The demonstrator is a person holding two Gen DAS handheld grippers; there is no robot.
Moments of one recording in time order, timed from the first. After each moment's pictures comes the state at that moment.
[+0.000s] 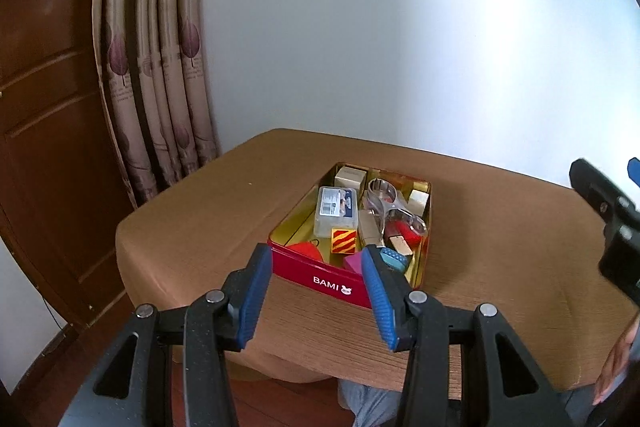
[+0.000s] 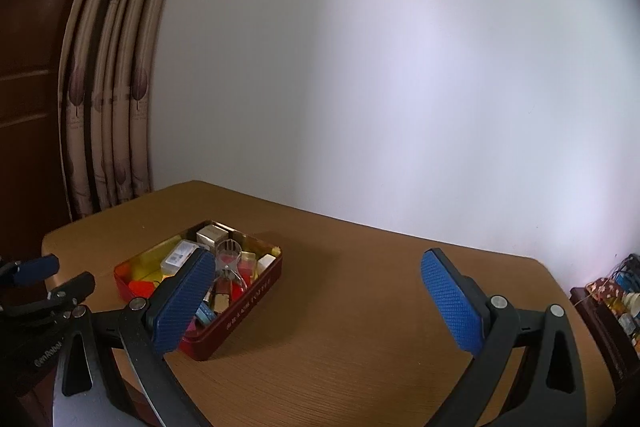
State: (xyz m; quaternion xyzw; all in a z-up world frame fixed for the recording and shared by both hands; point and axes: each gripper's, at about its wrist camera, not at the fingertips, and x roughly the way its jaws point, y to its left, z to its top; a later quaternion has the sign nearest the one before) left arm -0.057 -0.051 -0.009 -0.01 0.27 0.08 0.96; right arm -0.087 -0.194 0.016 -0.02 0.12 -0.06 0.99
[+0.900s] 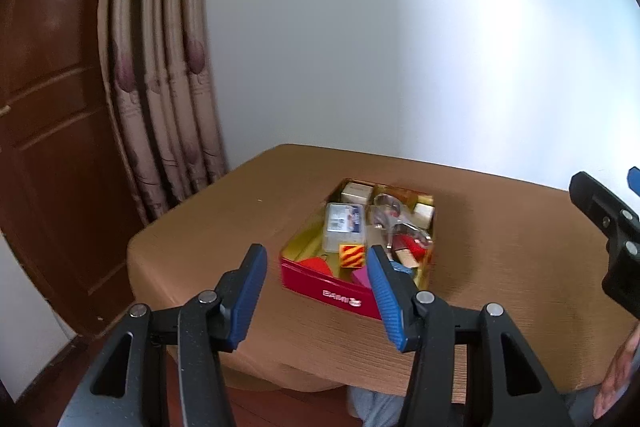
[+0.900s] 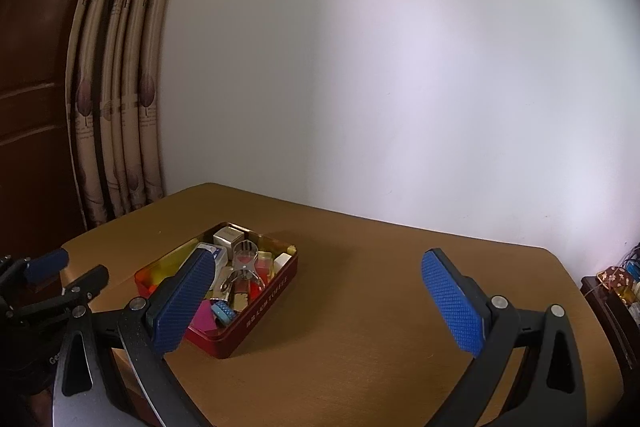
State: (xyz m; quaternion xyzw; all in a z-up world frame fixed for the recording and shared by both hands) left arm -0.067 -0.050 0.007 0.02 0.25 0.09 0.96; right arm -0.092 -0.188 0.024 0.00 0.13 -0.04 0.99
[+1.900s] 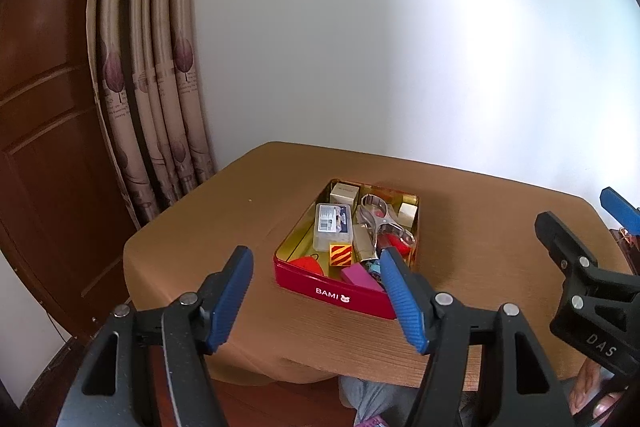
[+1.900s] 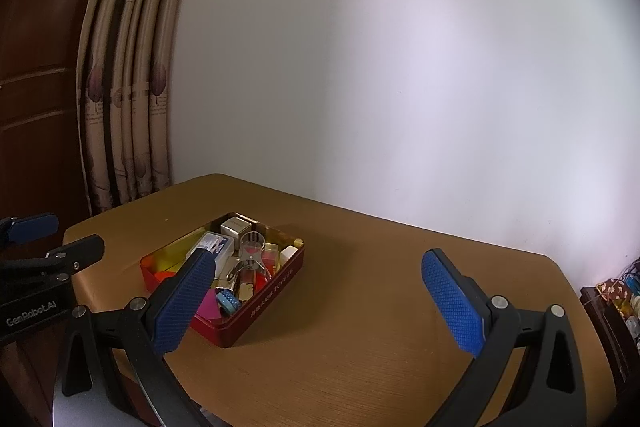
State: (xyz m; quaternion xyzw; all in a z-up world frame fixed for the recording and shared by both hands) left arm -0.074 -0.043 0.032 0.00 0.27 0.05 0.96; right arm -0.099 -0.177 0.018 -0.02 0.13 -0.03 0.99
